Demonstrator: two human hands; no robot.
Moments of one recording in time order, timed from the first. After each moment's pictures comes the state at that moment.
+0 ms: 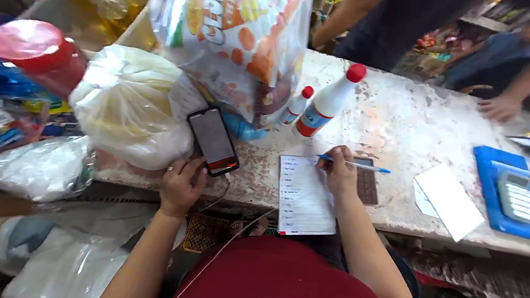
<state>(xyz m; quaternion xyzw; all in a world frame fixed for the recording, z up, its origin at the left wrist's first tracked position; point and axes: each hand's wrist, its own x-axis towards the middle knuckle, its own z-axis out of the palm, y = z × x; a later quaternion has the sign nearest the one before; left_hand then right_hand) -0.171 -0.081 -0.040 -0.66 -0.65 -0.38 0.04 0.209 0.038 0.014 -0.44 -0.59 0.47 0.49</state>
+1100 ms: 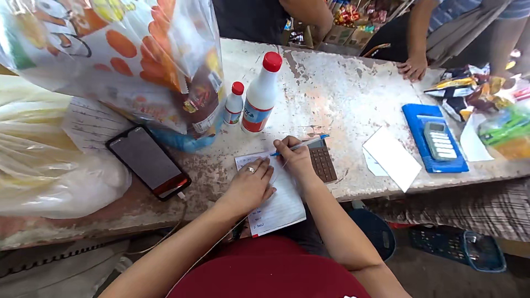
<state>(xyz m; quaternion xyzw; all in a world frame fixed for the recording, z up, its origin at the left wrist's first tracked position) 0.034 -0.001 -0.003 -0.89 -0.40 -0.13 -0.15 0.214 0.051 0.020 -0.52 -0.57 0.44 0.46</state>
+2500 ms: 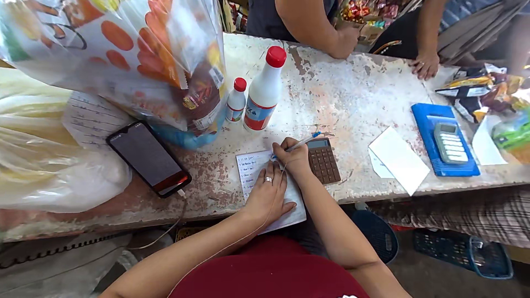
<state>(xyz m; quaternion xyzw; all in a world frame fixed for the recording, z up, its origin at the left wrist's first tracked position) 0.083 -0.030 0.018 -0.87 -0.46 0.02 -0.17 0.209 0.055 0.013 -0.56 -0.63 0.34 0.41</state>
